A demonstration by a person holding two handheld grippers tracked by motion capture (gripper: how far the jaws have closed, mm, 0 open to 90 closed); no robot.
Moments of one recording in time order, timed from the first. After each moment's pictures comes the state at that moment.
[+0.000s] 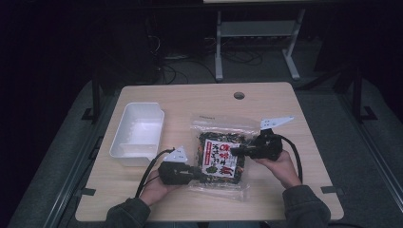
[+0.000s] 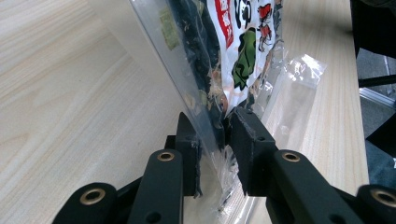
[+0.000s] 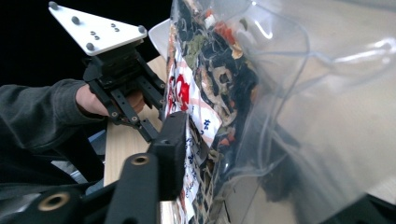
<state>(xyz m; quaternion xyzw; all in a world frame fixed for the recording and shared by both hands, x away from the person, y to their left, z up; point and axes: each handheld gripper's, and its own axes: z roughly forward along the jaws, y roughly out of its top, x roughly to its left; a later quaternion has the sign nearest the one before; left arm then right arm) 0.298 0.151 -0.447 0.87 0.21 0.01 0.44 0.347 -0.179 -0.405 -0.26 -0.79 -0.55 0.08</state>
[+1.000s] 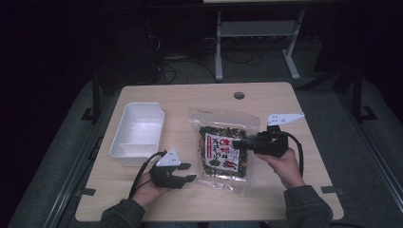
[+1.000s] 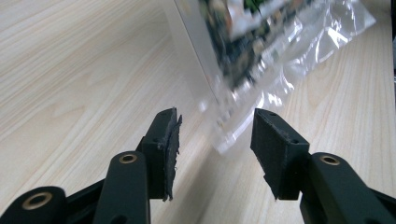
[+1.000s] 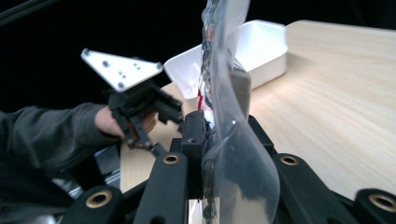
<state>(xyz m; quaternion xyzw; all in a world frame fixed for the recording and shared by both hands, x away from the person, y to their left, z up) 0.285 0.172 -0.440 0.88 0.22 0.07 0.42 0.332 -0.185 -0.370 -0.26 -0.76 -0.59 0.05</state>
